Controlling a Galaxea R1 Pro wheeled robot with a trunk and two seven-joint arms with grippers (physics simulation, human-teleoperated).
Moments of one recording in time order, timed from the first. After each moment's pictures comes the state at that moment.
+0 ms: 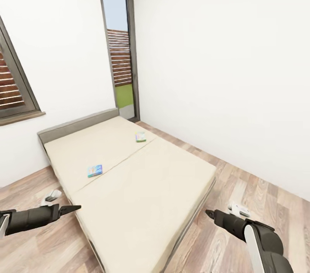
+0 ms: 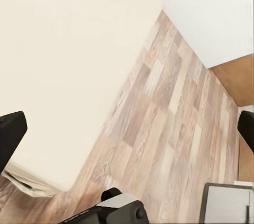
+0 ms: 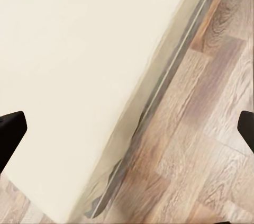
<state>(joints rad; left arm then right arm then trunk) -0.31 0.38 0.37 -1.22 -0.01 0.98 -1.19 -0.19 0.08 -0.32 -1.51 -0.13 0.94 0.13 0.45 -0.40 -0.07</state>
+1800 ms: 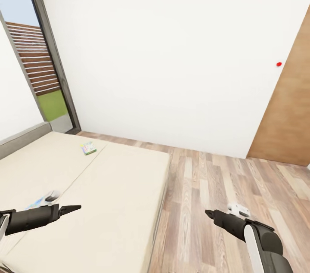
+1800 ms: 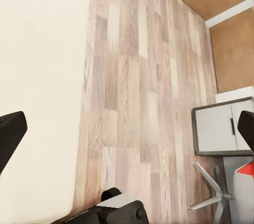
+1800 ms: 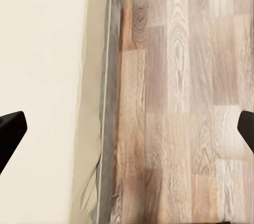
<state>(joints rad) -0.31 0.38 0.37 -1.22 -0.01 0.98 -1.19 -0.19 0.08 -0.31 -1.51 -0.13 0.94 0.13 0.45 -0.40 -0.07</state>
